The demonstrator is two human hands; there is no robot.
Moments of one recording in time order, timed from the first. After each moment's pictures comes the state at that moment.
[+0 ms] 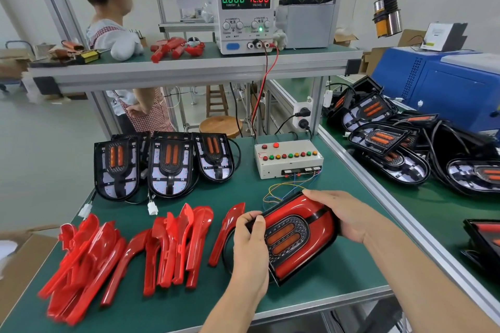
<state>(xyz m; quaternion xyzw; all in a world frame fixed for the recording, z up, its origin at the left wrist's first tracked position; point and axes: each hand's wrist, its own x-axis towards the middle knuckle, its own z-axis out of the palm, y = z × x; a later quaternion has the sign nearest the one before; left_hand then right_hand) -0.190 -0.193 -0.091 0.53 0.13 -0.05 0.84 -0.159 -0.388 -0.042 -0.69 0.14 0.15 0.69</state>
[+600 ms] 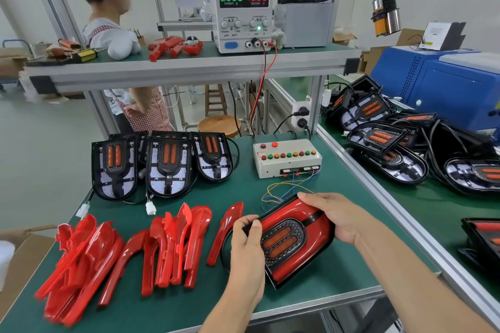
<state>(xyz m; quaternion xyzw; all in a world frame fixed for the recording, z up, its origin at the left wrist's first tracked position) -0.193 -0.189 -0.098 0.54 0.13 -0.05 0.83 -0.156 -0.379 -0.053 -0.67 0.17 0.12 0.71</state>
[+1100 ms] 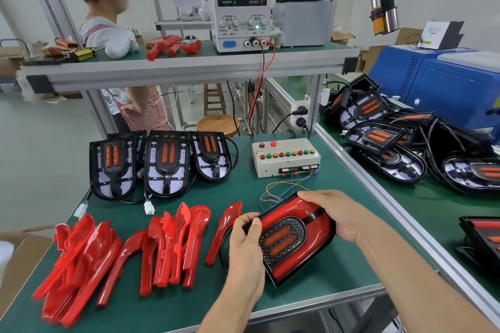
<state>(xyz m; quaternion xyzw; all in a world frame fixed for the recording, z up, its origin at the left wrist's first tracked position) -0.190 -0.190 -0.098 0.50 0.13 -0.07 0.85 -0.156 -0.382 -0.048 -0.70 0.16 0.11 0.69</state>
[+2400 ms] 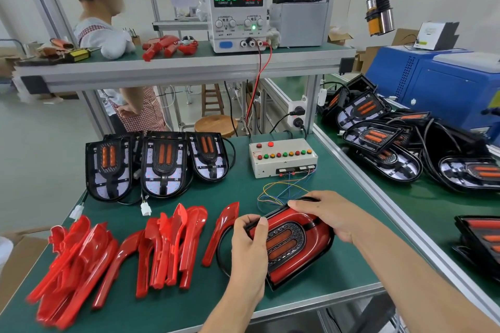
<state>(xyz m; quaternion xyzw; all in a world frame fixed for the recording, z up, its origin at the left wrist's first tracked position) -0.189 -0.199 -0.109 0.58 0.09 -0.02 0.81 -0.152 -0.384 -0.056 -0.74 0.12 0.13 0.64</state>
